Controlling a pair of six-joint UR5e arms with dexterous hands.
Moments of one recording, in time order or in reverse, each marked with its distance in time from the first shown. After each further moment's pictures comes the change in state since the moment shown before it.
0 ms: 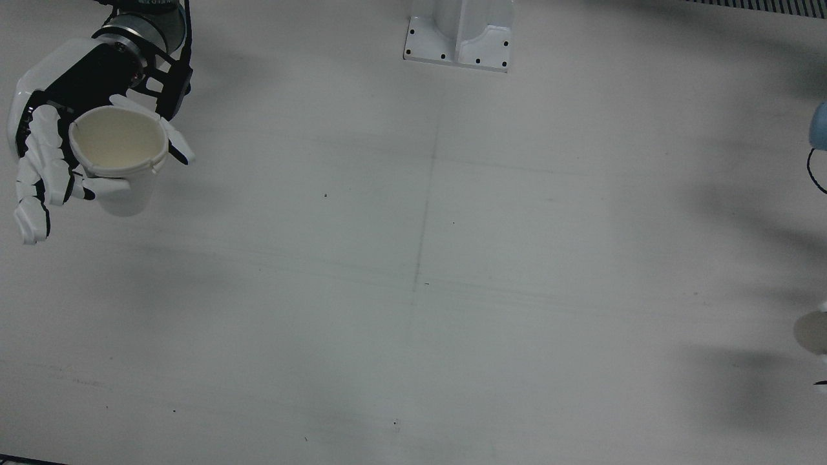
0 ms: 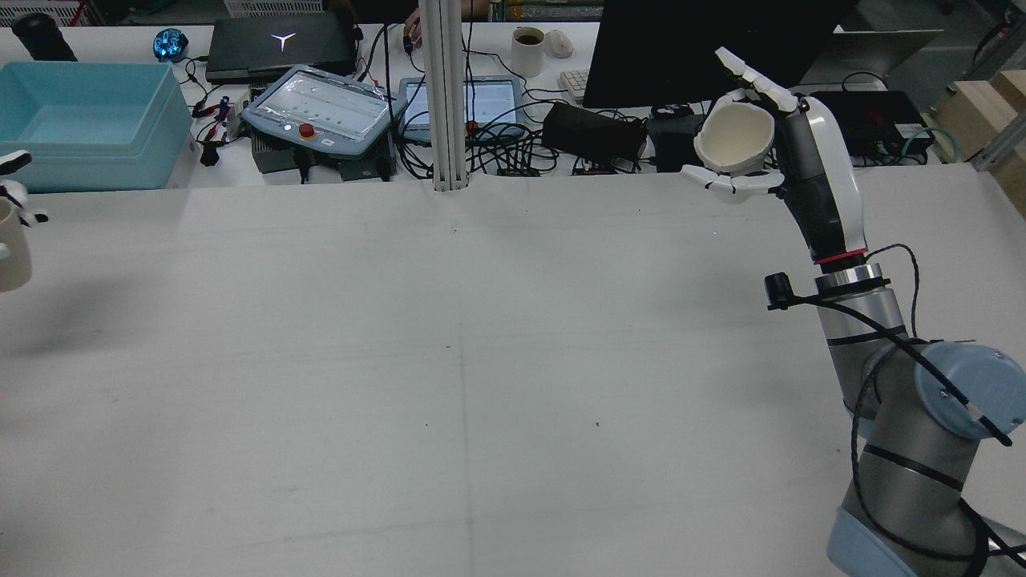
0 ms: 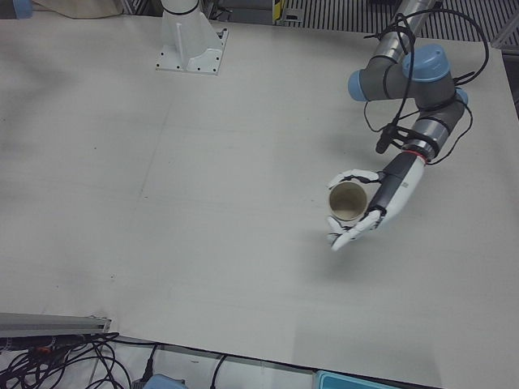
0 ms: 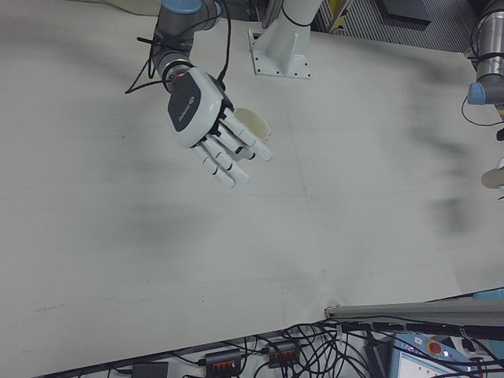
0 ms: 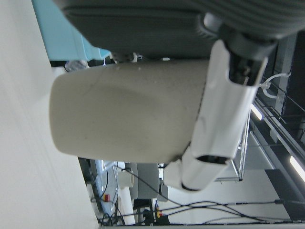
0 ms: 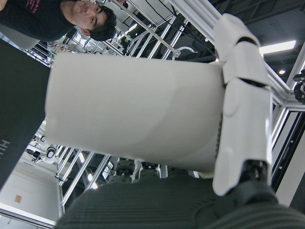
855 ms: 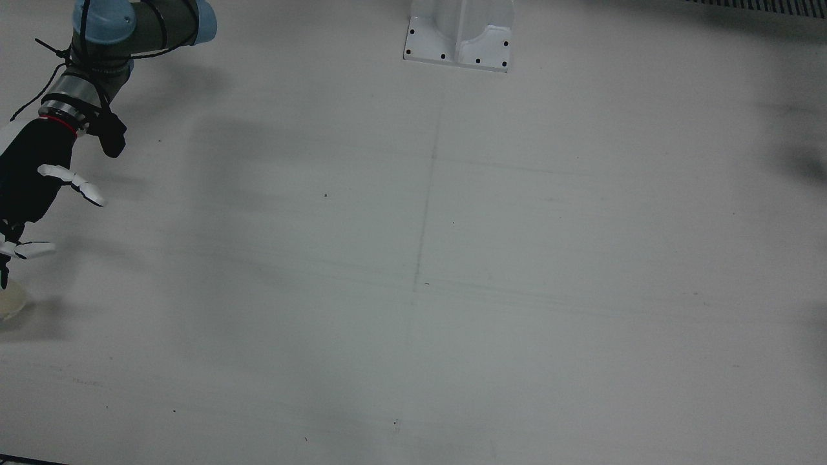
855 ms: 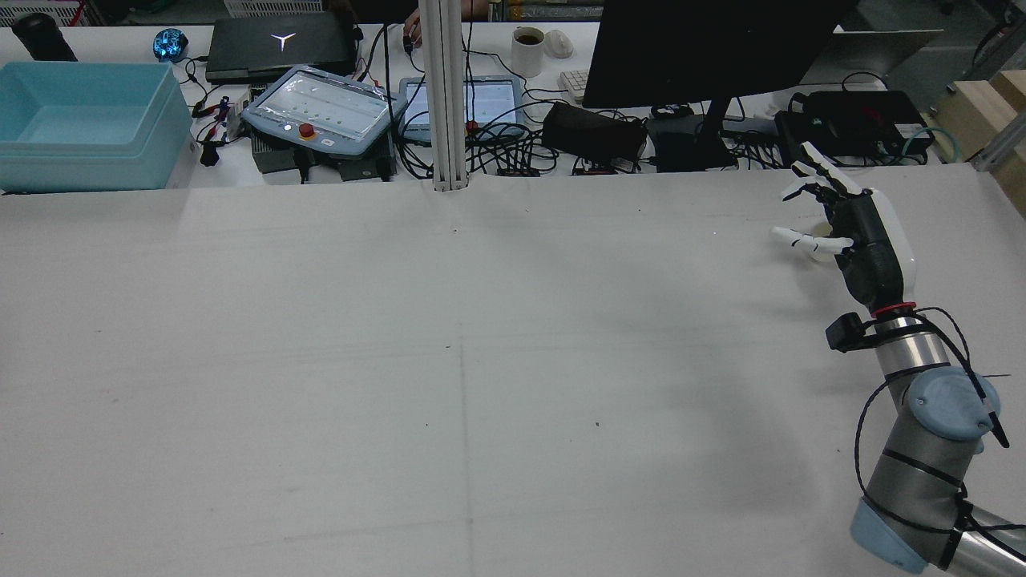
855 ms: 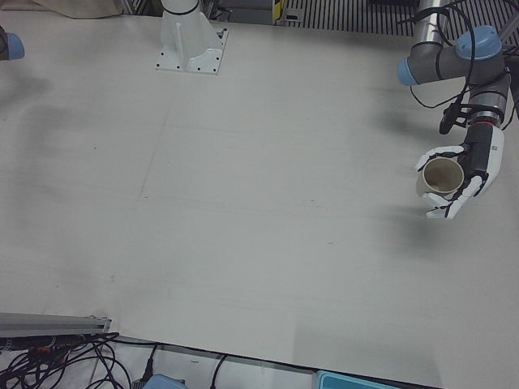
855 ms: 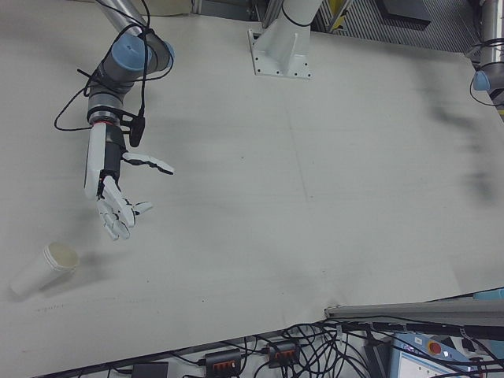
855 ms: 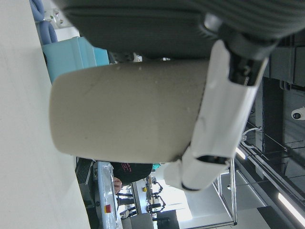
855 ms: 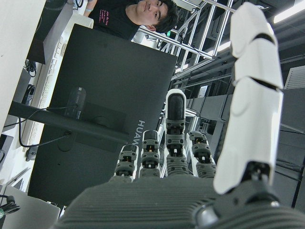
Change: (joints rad) left arm -0.066 0.261 0.069 -0.274 -0.139 0.073; right arm 0.030 -0.086 -0.355 0.004 0.000 0.600
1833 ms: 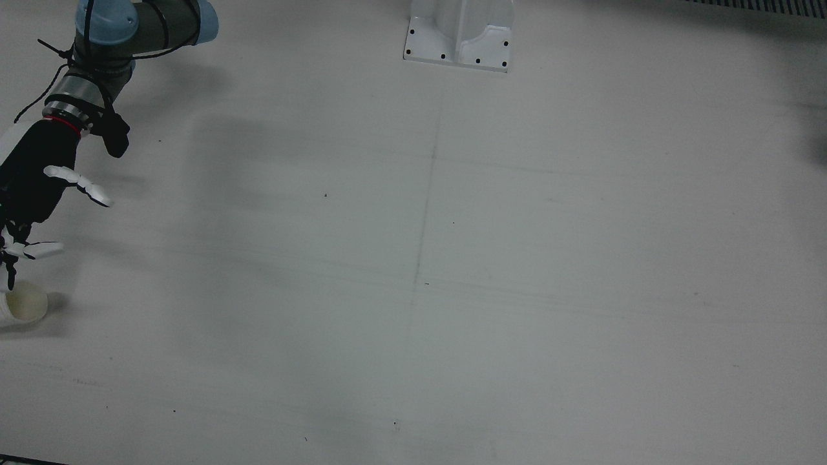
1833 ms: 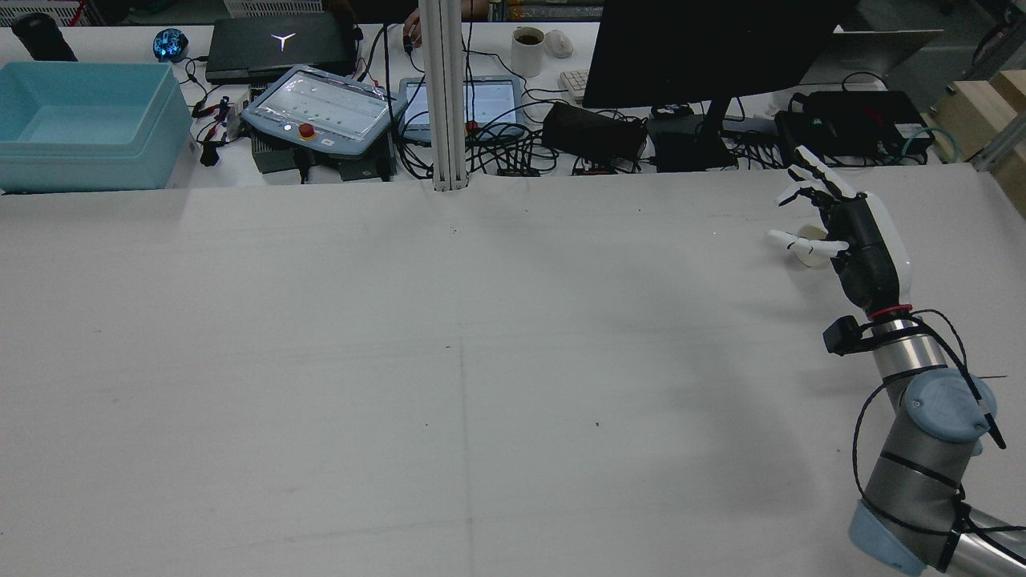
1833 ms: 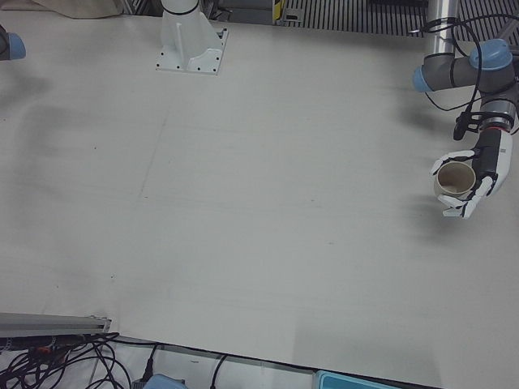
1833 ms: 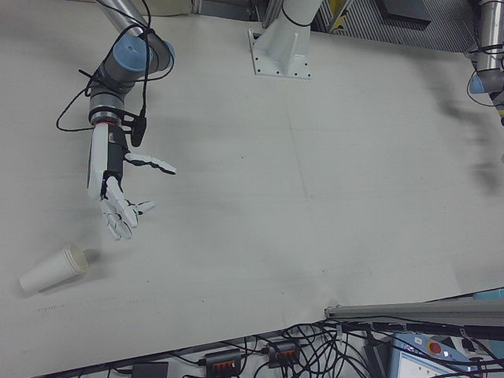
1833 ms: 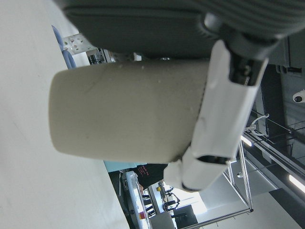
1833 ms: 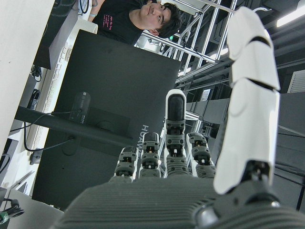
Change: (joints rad) left arm 0.012 0.009 0.229 -0.244 -0.004 0.129; right arm -0.007 0.002 -0.002 -0.007 -0.008 0.004
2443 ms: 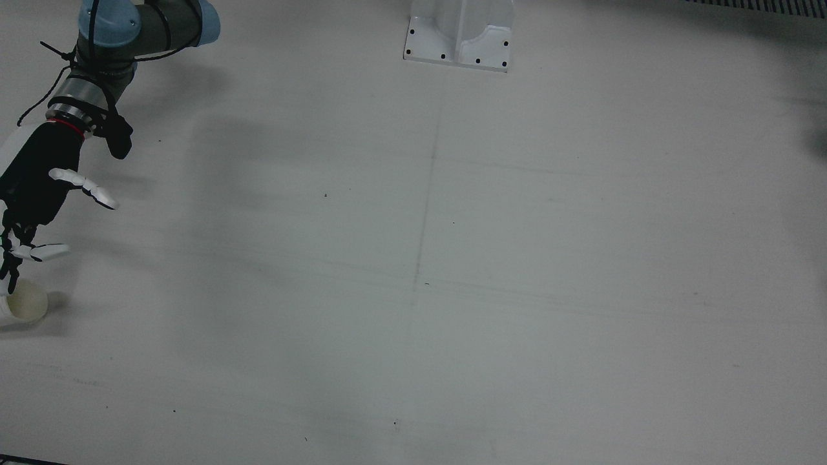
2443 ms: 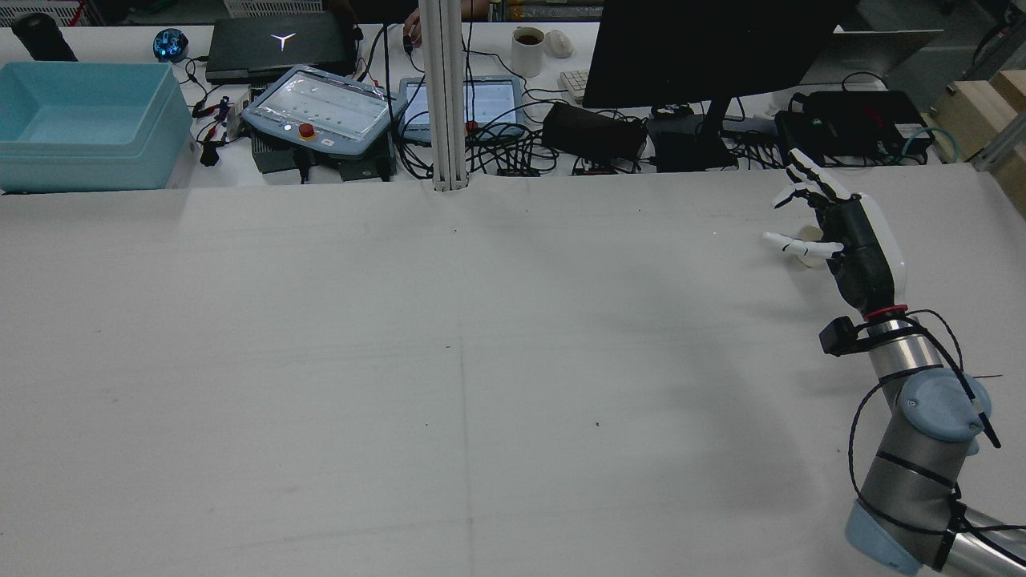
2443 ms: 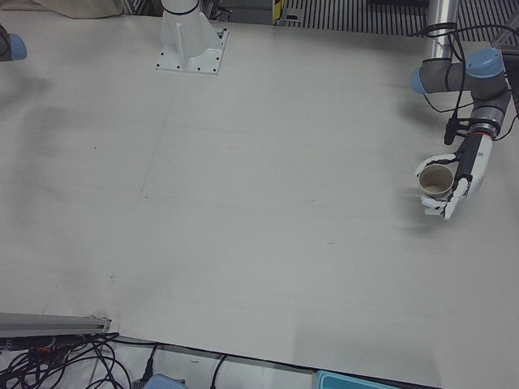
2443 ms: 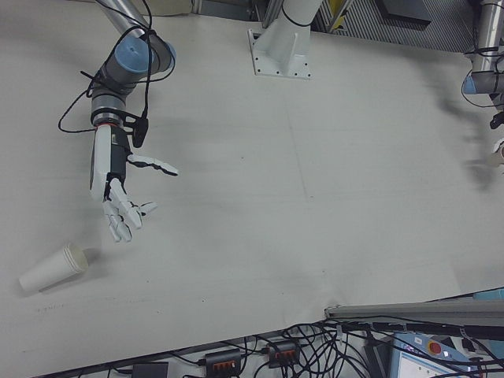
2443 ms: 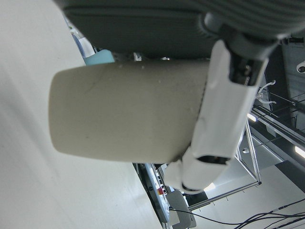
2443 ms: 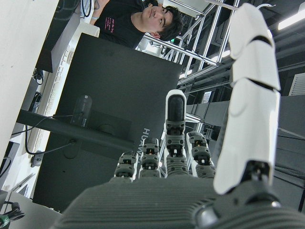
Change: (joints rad) left arm 0.091 -0.004 0.071 -0.095 -0.014 0.108; right arm -0.004 0.008 -0.005 -0.006 -0.006 -0.004
